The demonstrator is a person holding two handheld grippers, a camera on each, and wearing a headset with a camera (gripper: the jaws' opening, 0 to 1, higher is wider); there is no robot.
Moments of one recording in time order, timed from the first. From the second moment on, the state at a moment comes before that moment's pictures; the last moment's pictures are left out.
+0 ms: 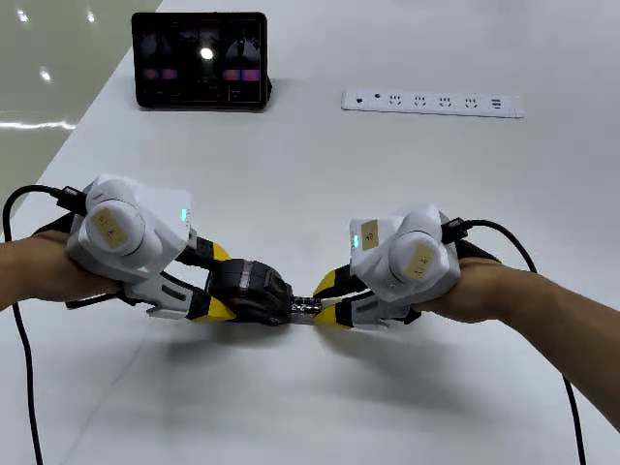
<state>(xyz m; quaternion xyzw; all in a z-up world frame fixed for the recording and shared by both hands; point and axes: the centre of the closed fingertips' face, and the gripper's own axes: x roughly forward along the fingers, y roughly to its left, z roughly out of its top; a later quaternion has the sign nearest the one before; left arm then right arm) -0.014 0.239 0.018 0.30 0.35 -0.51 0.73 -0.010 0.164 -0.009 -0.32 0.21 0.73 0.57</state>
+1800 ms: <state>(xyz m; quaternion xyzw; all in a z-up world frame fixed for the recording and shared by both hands) -0.014 0.238 0.019 0.30 0.36 -0.50 0.73 0.005 0.100 -0.009 -0.34 0.23 0.71 0.58</state>
